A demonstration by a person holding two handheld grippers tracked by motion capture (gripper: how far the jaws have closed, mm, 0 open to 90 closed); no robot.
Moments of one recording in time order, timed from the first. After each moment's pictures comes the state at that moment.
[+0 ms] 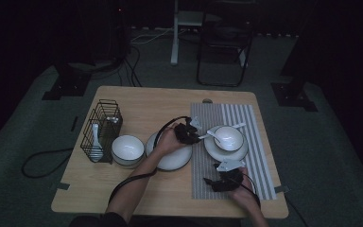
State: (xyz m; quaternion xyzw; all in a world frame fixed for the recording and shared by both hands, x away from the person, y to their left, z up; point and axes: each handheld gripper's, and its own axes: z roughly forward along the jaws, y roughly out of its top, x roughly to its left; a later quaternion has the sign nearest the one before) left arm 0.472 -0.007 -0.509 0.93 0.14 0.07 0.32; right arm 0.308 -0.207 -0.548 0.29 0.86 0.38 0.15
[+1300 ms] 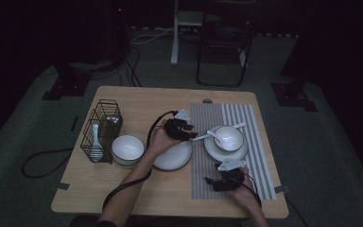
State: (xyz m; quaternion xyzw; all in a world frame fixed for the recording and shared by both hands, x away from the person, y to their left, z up) left arm 0.460 0.033 -0.475 0.88 0.21 0.08 0.42; right arm 0.308 -0.211 -0.545 0.30 0.86 0.38 0.14
